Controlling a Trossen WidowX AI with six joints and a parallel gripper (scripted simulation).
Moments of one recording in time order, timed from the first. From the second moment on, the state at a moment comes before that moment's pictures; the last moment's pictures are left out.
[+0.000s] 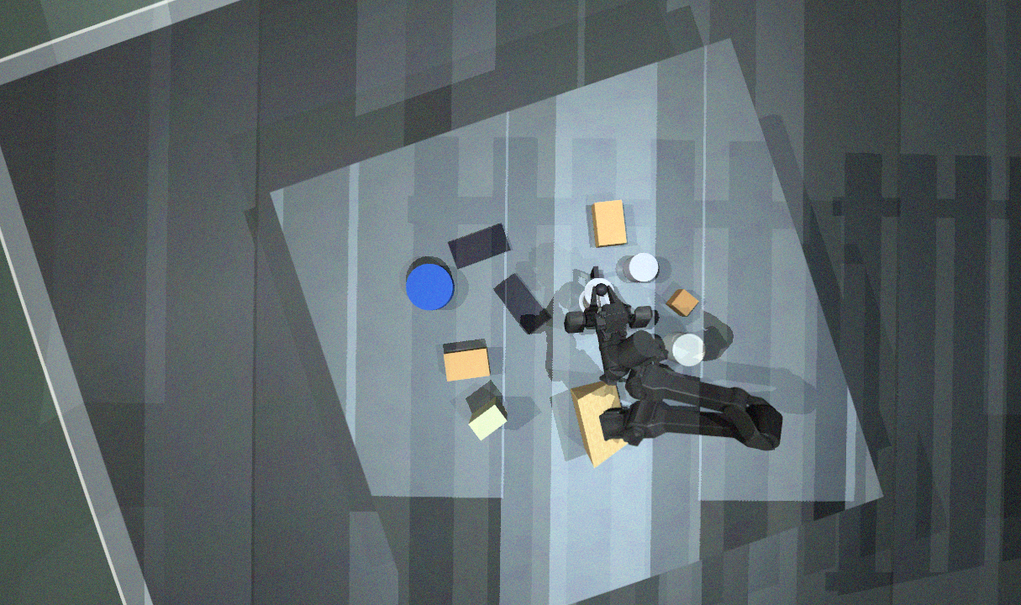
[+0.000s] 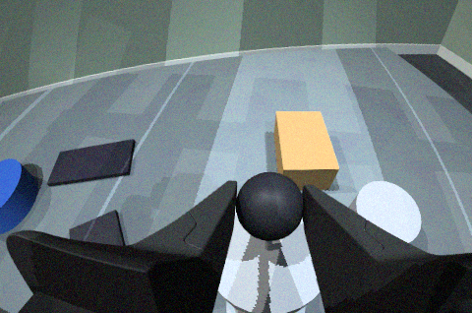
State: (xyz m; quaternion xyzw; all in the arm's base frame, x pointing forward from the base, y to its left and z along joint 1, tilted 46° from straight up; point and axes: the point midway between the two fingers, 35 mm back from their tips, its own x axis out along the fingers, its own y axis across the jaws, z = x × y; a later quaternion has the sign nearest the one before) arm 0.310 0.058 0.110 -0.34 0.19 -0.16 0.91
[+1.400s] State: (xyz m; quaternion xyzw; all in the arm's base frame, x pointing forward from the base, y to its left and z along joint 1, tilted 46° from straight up) arm 0.312 0.056 0.101 -0.35 0.20 -0.16 0.90
